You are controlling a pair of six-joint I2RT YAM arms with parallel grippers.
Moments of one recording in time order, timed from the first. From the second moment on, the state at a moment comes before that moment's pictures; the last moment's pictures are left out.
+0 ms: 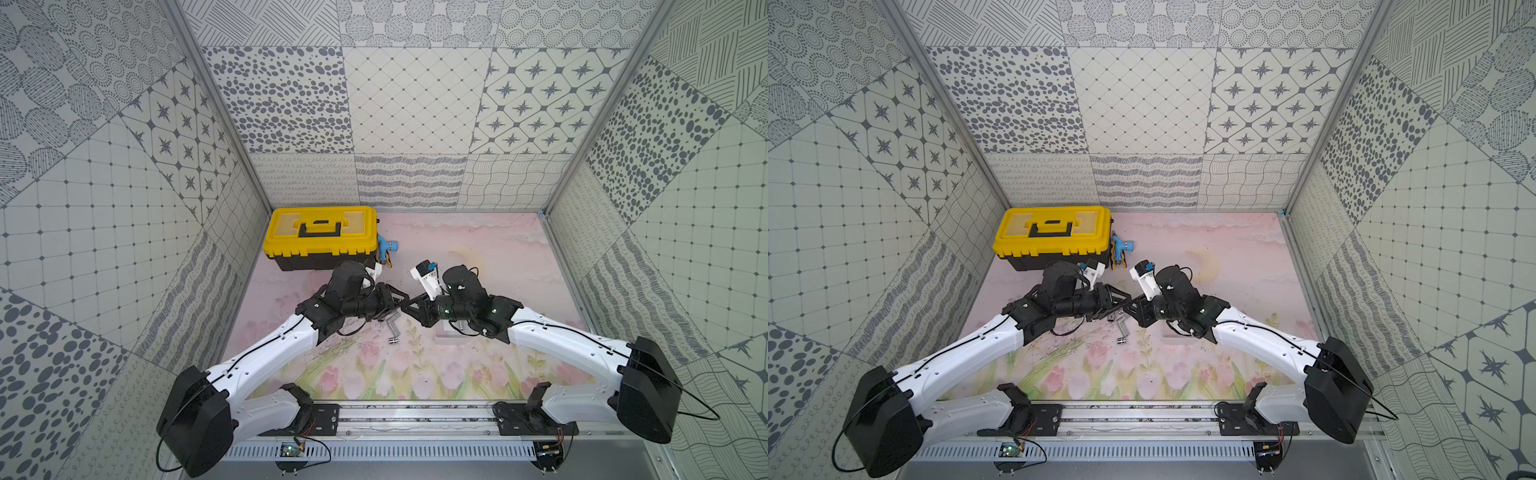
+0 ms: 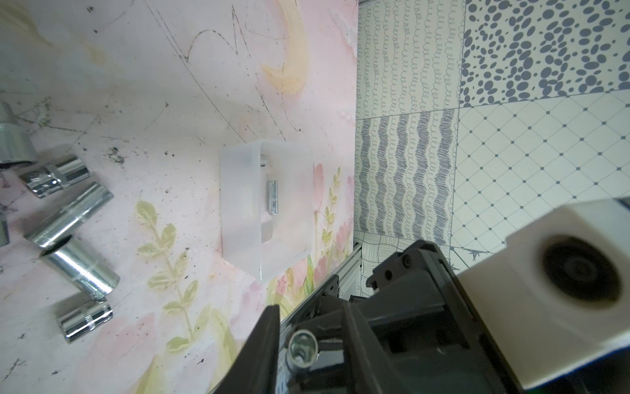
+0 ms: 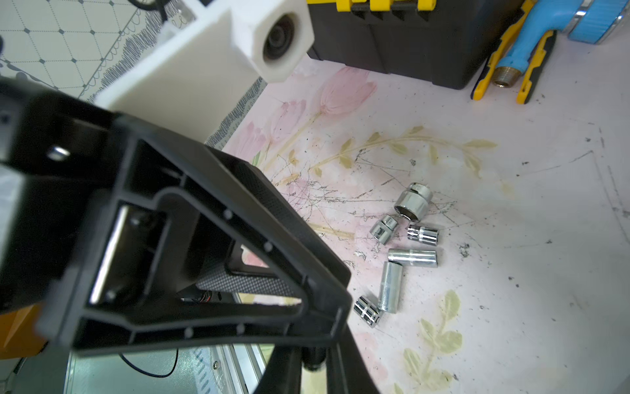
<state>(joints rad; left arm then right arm) -0.57 1.17 0.79 -0.16 0.51 -1.04 0.85 1.31 0.88 -0.12 -0.34 0.44</state>
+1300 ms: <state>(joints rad) -0.56 1.24 0.76 0.04 0.70 -1.09 0.64 1.27 0.70 0.13 -0.80 0.71</state>
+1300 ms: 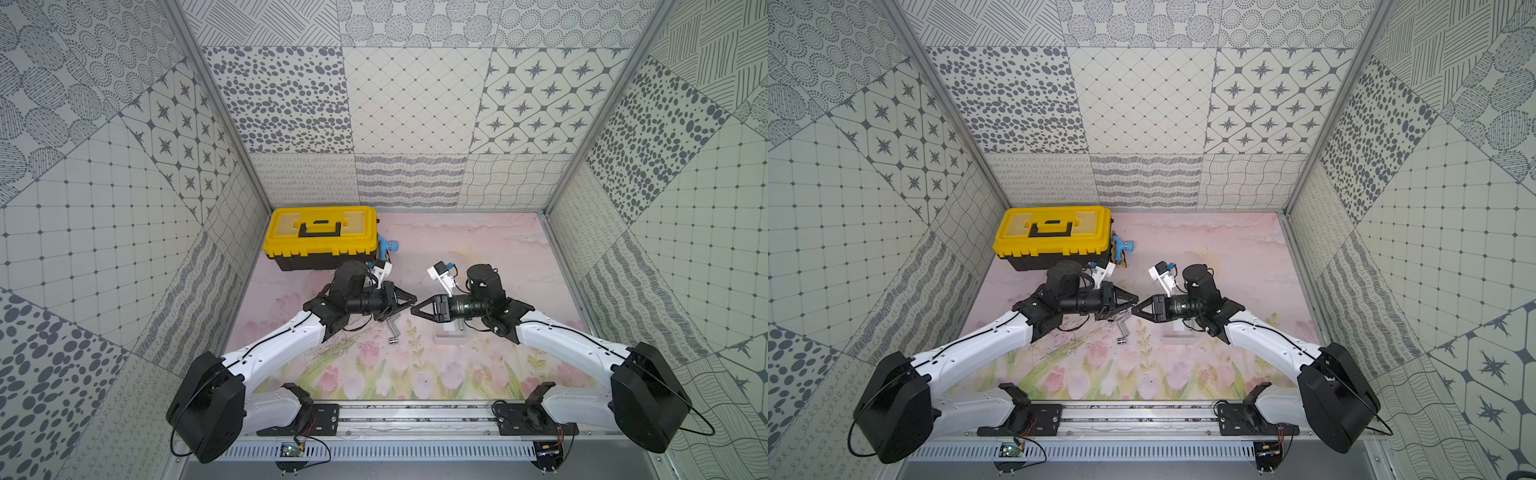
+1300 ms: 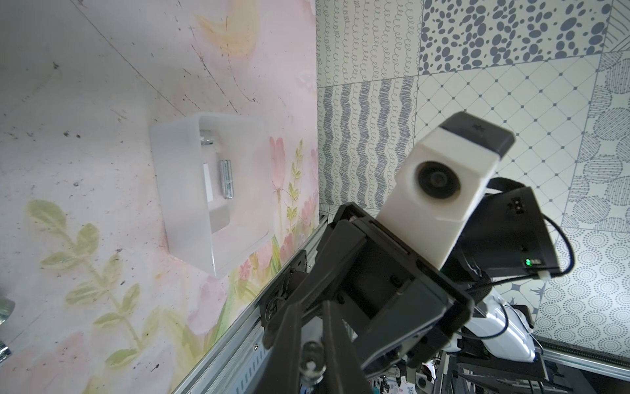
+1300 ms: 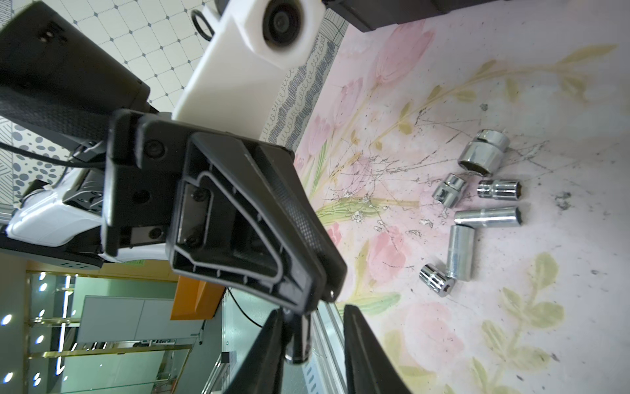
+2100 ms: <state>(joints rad) -0.55 1.20 0.82 -0.10 0.60 -0.97 0.64 1.00 0.70 -0.31 -0.38 0.61</state>
